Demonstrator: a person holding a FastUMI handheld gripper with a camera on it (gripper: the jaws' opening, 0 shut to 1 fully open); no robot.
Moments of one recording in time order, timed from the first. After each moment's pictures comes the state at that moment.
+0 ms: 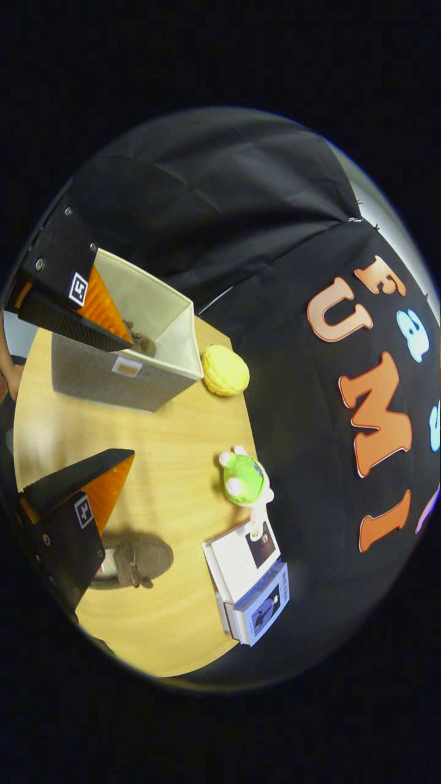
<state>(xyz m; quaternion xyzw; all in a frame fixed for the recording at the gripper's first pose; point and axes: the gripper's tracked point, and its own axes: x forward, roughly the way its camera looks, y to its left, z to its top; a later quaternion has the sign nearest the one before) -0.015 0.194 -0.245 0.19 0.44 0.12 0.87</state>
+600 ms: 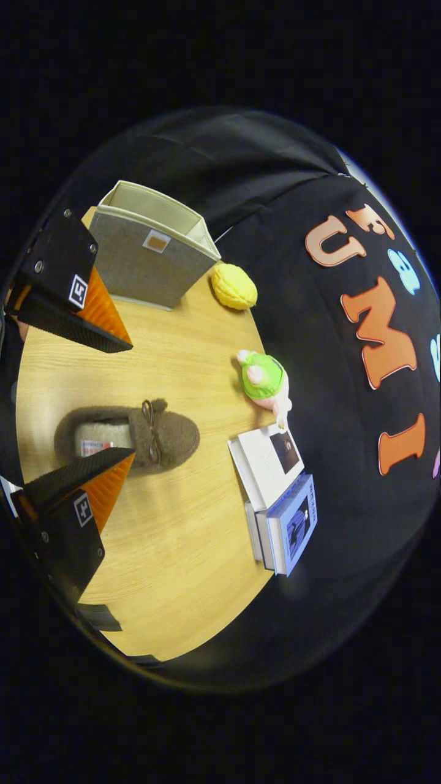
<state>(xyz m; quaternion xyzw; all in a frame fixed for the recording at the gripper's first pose) -0.061 0.042 -0.323 0.17 0.48 0.01 0.86</state>
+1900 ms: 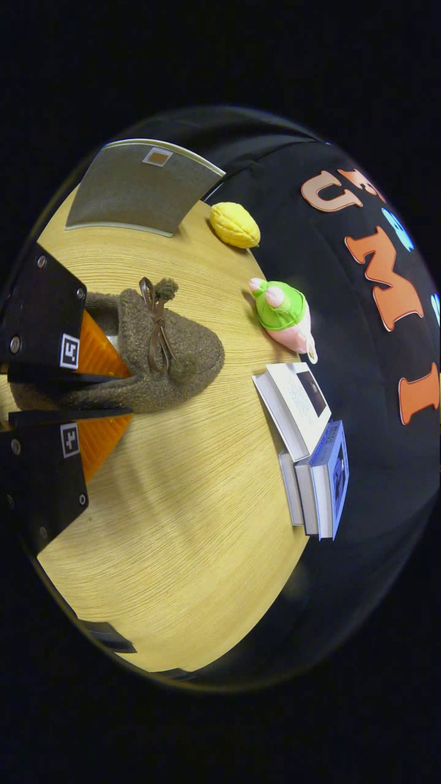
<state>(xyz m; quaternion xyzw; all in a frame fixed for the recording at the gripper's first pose) -0.057 0.006 -0.426 0.18 0.49 -0.07 0.85</state>
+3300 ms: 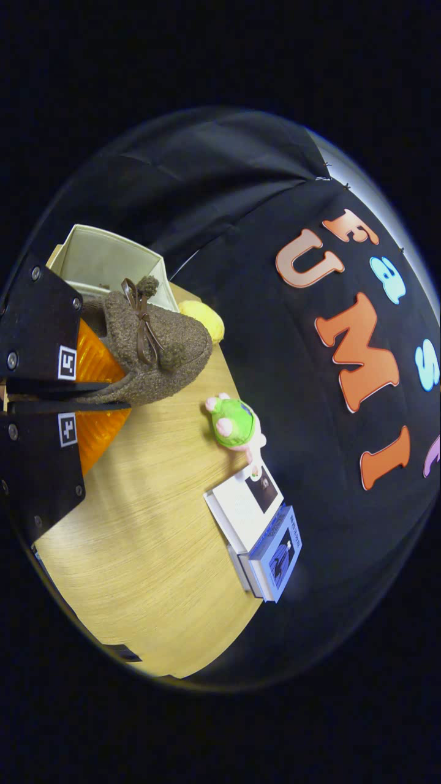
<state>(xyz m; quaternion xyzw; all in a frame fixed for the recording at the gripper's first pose) 0.001 0.164 -0.257 0.23 0.40 0.03 0.88</state>
